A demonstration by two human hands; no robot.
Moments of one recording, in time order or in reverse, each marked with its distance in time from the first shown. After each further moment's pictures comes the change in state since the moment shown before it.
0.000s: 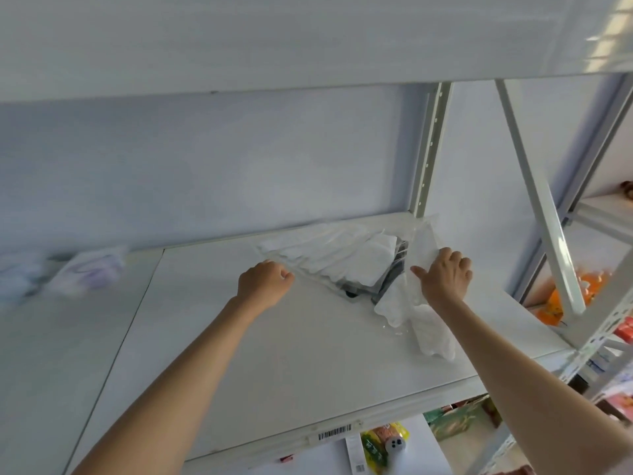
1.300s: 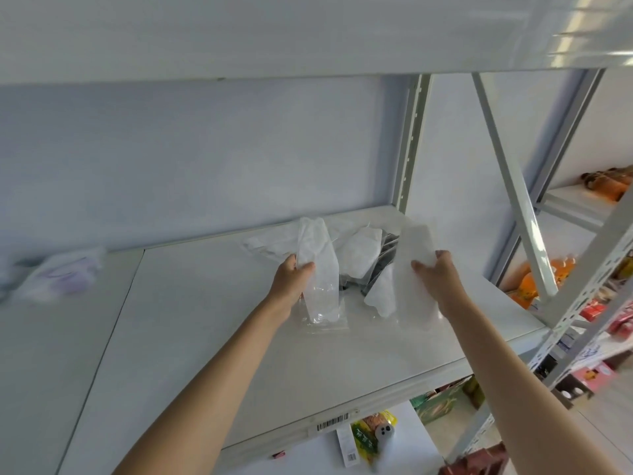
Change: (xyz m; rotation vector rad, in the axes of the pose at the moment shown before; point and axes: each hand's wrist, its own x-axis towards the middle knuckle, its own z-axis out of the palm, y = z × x) left_hand -0.020 0.054 0.015 -1.107 -0.173 -0.172; right_hand -0.031 0.008 -0.035 0.788 -0.231 0.203
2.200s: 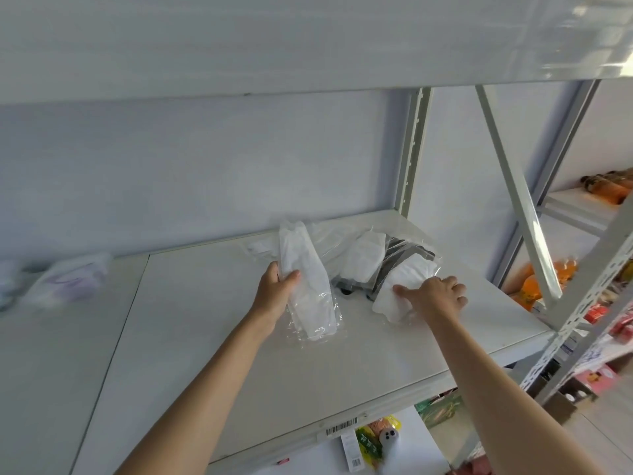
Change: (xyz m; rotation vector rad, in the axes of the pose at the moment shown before) left_hand -0.006 -0.014 -0.033 -0.062 0.058 0.063; right_hand 0.000 0.023 0.029 -0.833 0.116 0.107
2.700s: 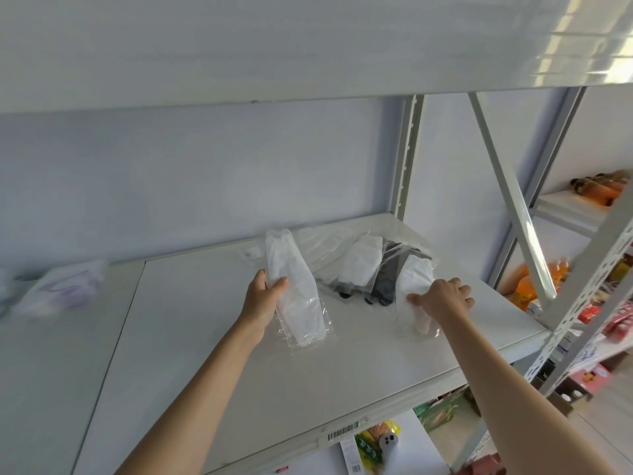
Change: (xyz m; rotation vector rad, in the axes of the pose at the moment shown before) left_hand -0.001 -0.004 -0.016 0.006 0.040 -0.014; right_hand 0.003 0.012 -0.015 -0.063 -0.052 0.000
